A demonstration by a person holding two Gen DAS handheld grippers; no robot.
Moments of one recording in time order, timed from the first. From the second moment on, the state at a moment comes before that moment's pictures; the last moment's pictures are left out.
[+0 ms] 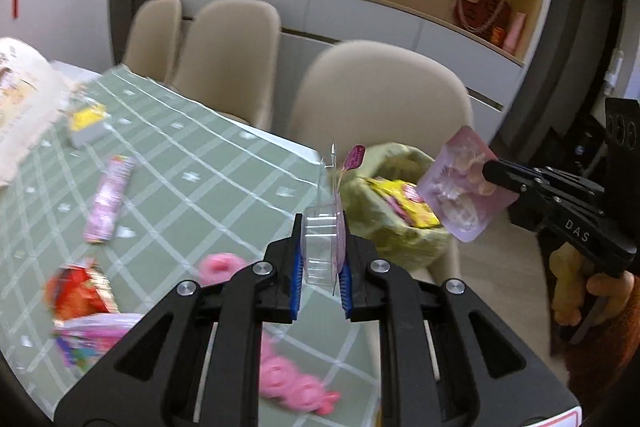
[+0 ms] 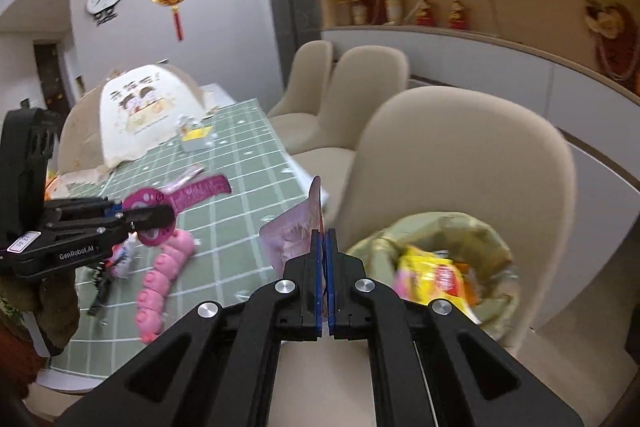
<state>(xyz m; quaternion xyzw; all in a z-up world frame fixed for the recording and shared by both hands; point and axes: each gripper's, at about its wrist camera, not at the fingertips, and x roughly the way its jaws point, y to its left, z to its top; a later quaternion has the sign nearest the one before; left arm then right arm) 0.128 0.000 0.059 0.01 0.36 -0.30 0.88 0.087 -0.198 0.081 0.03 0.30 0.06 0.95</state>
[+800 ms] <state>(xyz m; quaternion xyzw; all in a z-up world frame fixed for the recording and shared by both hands) 0.193 -0.196 -0.015 0.02 0.47 -0.39 0.79 0.092 -0.338 0.044 0.06 0.31 -0.08 0.95</state>
